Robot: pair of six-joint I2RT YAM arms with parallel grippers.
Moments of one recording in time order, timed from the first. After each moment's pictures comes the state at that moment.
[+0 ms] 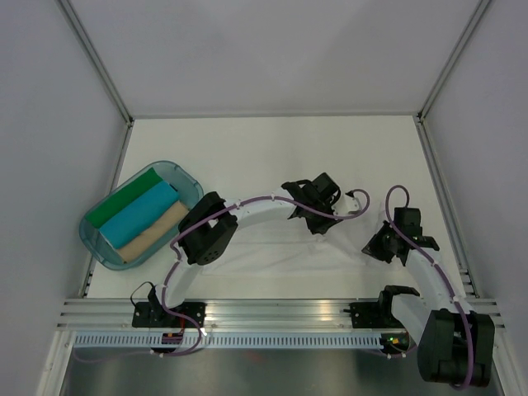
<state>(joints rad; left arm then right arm) -1.00 2.18 1.70 -0.50 0.28 0.33 -0.10 0.94 0.40 -0.54 -0.21 0.64</state>
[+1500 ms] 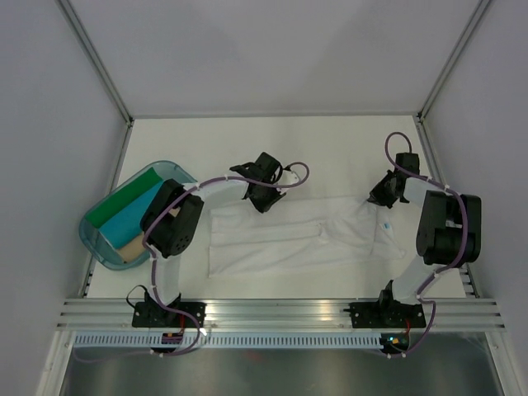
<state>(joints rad) -0.68 2.00 1.37 -0.48 0.12 0.38 -0.17 1.71 0.92 -0.28 -0.12 0.63</state>
